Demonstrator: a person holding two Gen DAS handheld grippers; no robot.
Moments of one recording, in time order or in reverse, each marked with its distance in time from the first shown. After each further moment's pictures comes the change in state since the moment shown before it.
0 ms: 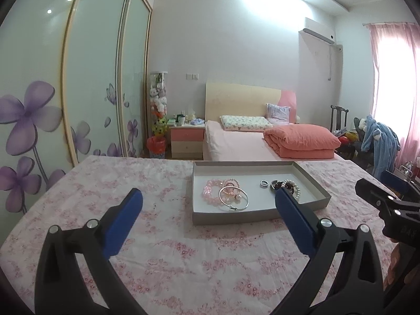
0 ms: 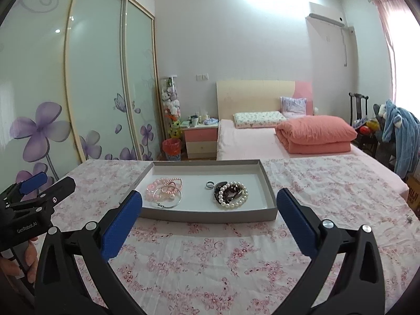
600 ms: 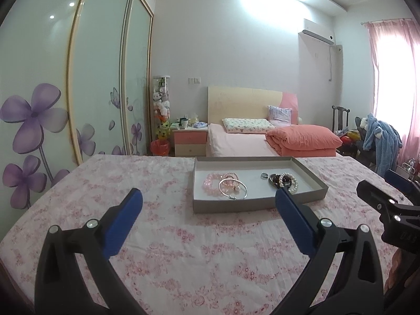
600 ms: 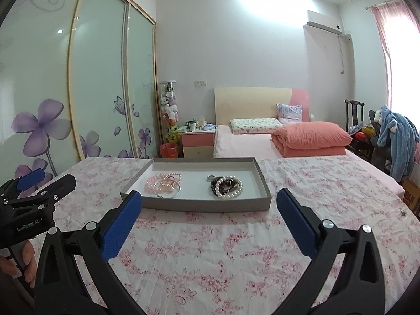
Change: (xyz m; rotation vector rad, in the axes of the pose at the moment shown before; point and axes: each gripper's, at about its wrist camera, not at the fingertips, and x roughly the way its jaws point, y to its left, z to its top) left arm -0.018 -0.009 -0.023 0.007 -0.010 0.018; right arm -0.022 0.001 -0.027 -0.012 -0.030 -0.019
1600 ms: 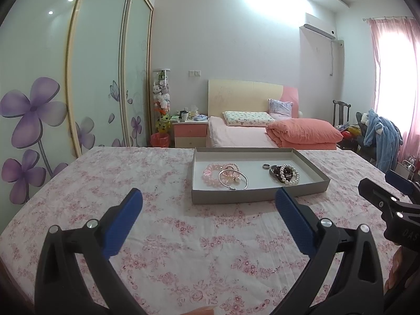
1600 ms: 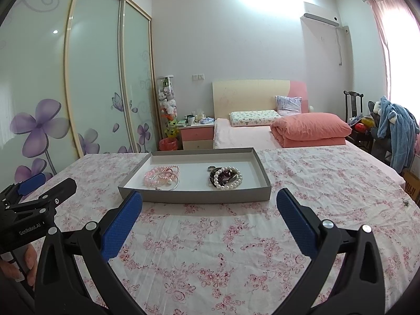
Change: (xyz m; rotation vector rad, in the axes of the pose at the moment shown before) left arm 0.007 0.000 -0.011 -0.002 0.035 0.001; right arm 0.003 -0.002 -0.008 0.023 0.029 -0.001
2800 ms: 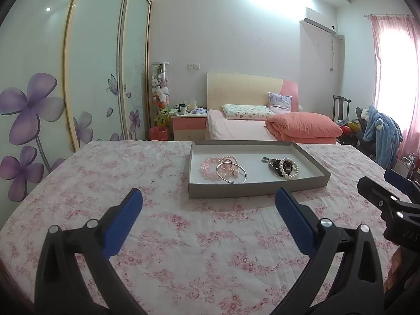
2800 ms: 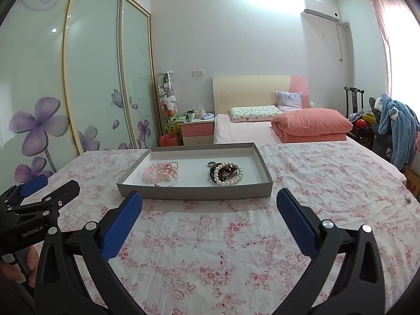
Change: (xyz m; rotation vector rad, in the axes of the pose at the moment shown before) left arm 0.009 -0.007 -0.004 0.001 0.038 -0.003; right arm 0.004 -0.002 -0.006 0.008 0.021 0.004
